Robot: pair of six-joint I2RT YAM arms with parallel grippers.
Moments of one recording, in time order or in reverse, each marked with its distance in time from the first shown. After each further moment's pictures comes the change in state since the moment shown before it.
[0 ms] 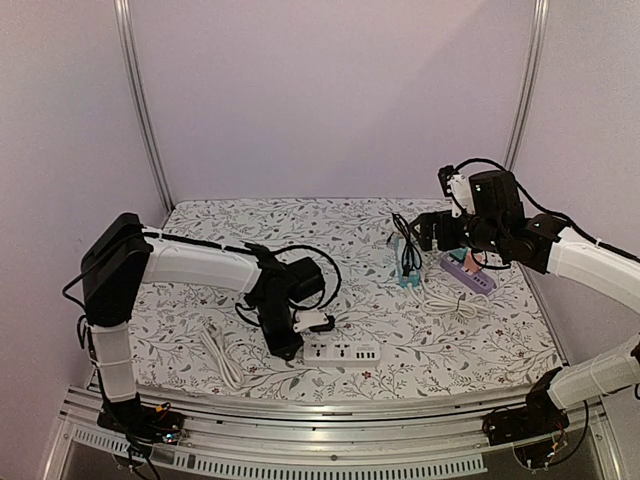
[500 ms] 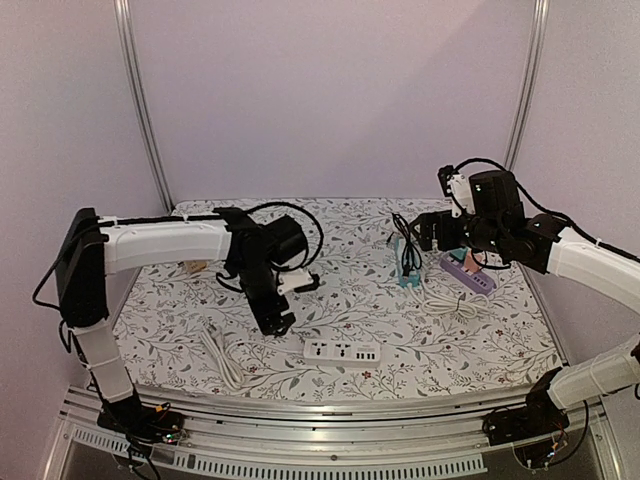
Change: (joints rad) left arm 0.061 -0.111 0.087 -0.127 -0.159 0.010; right arm 0.000 0.000 0.000 0.001 0.001 -0.005
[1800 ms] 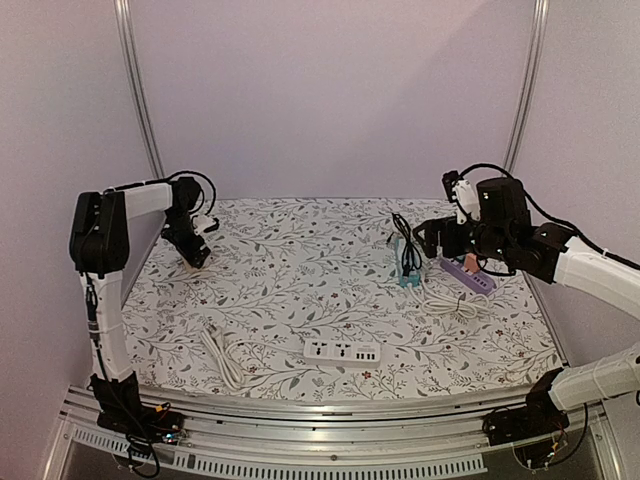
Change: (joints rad) left arm 0.819 0.341 0.345 0.122 -0.163 0.380; right arm 0.000 -0.063 -0.066 0.023 -0.017 -0.018
